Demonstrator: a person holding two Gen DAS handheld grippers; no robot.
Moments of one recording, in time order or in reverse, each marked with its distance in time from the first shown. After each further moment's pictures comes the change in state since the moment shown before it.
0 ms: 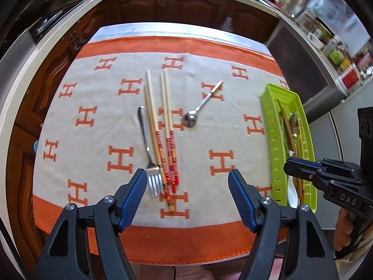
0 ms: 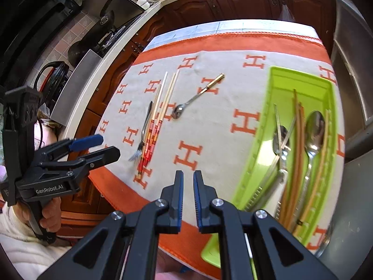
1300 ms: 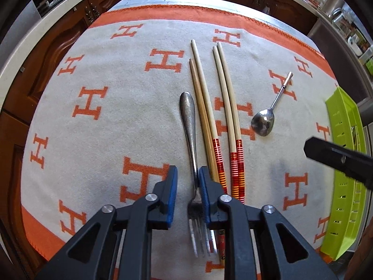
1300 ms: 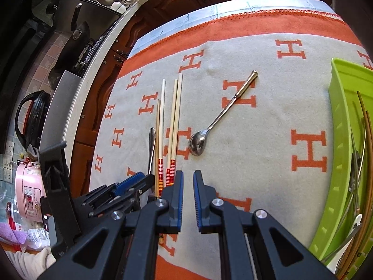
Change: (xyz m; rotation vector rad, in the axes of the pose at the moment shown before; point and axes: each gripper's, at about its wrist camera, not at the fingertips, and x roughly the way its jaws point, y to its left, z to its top) left arm 0.113 0.040 0.022 -0.066 0.062 0.132; right arm 0.102 0.020 0.059 0.191 0.002 0.008
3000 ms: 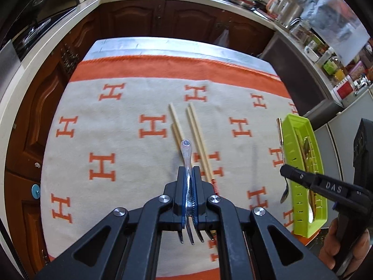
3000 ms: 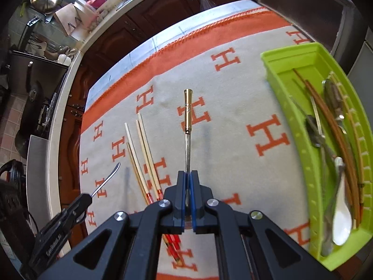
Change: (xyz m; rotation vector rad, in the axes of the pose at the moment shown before) left arm -0.089 0.035 0.048 0.146 -0.125 -0.236; right arm -0.039 0.014 -0.019 0.344 -0.208 -0.208
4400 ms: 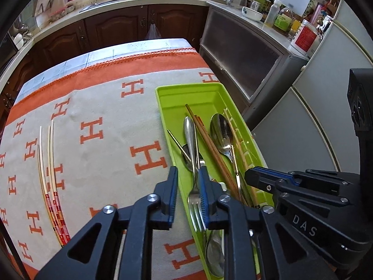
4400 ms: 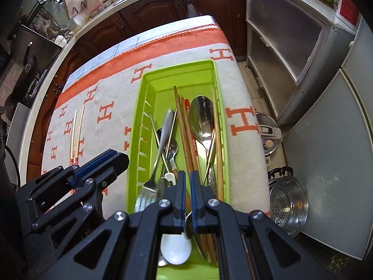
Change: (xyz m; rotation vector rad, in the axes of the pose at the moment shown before) left arm 0.072 -0.260 -0.036 0.222 -0.008 -0.054; right arm -0.060 -0.153 0.024 -0.216 0.008 -0.128
